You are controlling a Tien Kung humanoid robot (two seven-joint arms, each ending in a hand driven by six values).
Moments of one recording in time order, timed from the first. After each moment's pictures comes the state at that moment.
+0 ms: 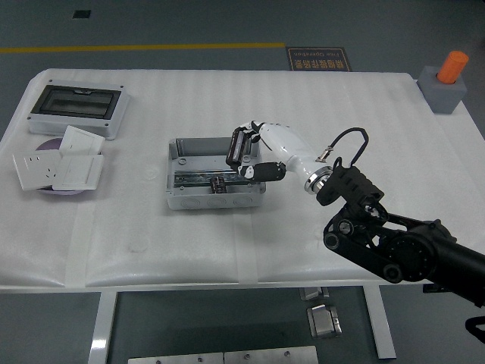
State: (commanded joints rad) left arm -0.03 0.19 -0.89 -0.18 1.00 -0.14 0.36; right arm 0.69 -0.24 0.46 1.22 -1.67 -0.37 -0.12
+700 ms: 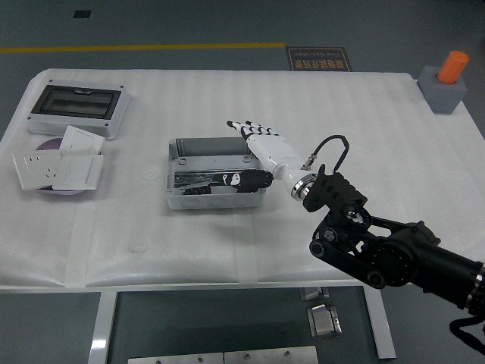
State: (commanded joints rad) left arm -0.02 0.19 -0.90 -0.18 1.00 -0.15 0.38; right arm 0.69 -0.20 0.45 1.14 -1.75 -0.36 -0.17
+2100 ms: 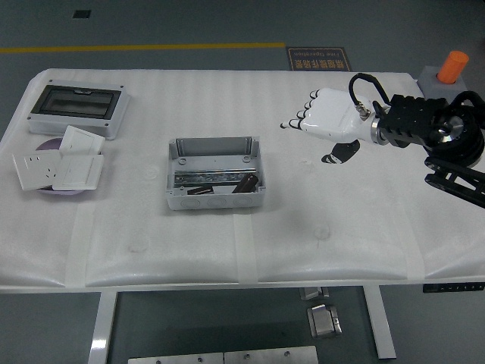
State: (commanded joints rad) left arm -0.02 0.22 -0.92 -0.18 1.02 -0.15 0.39; right arm 1.13 -0.72 0.19 1.44 -2.24 0.16 0.07
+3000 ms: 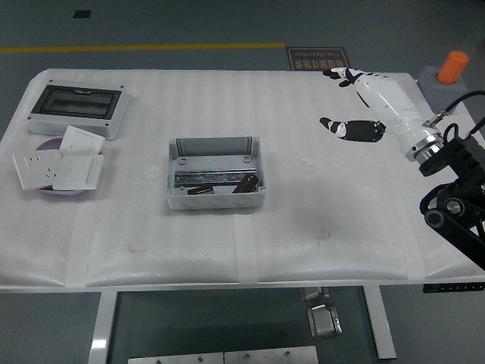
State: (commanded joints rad) left arm 0.00 0.20 -0.93 -0.18 1.02 -0.16 0.41; right arm 0.44 -0.60 0.95 1.48 -1.70 -0.33 -0.02
